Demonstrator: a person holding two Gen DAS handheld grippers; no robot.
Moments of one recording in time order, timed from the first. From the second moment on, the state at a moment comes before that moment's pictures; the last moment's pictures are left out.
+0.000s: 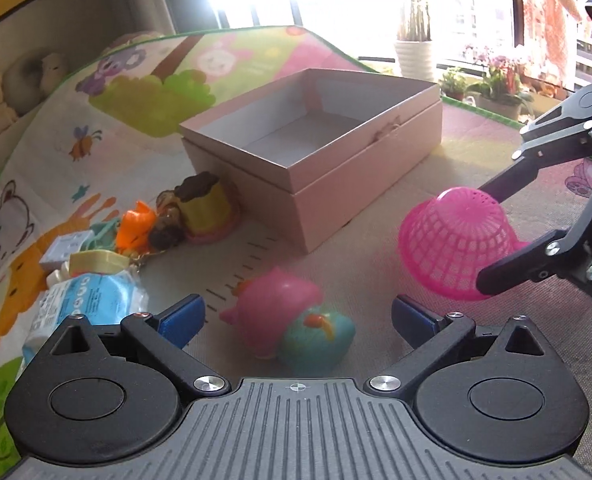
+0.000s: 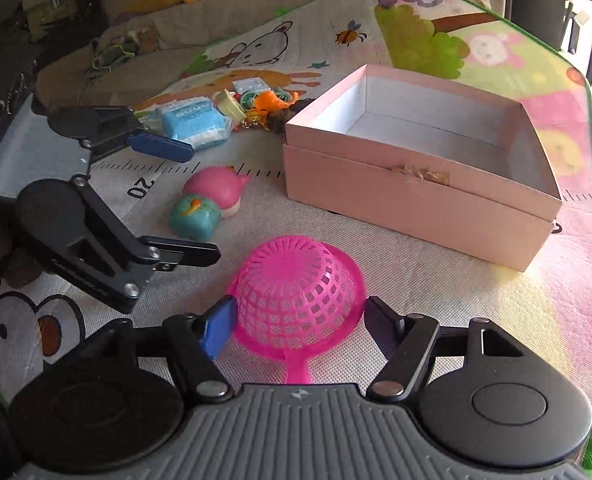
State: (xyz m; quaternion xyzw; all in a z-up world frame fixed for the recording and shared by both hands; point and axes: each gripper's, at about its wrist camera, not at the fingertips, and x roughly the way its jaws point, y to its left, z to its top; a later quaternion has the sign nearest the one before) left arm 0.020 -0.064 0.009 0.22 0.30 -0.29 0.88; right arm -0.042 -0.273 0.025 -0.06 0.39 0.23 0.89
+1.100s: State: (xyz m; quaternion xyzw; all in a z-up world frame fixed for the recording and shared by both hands) left arm 0.120 -0.120 0.105 0.09 0.25 -0.23 0.93; right arm 0.137 -0.345 0.139 0.10 0.32 0.10 0.94
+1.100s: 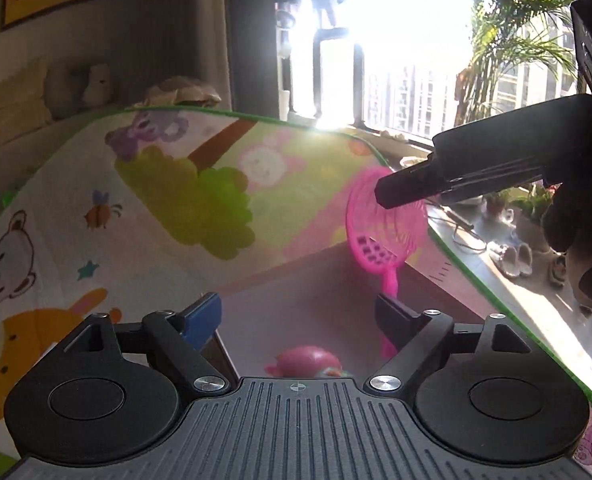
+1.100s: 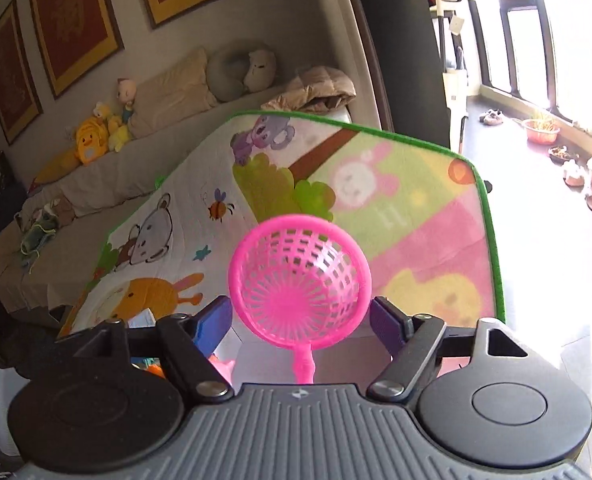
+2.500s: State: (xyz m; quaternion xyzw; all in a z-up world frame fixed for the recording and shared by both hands) left arm 0.017 0.075 0.040 0.02 0.30 -0.09 0.95; right arm 0.125 -0.123 0.058 -0.12 0.48 0.28 0.82
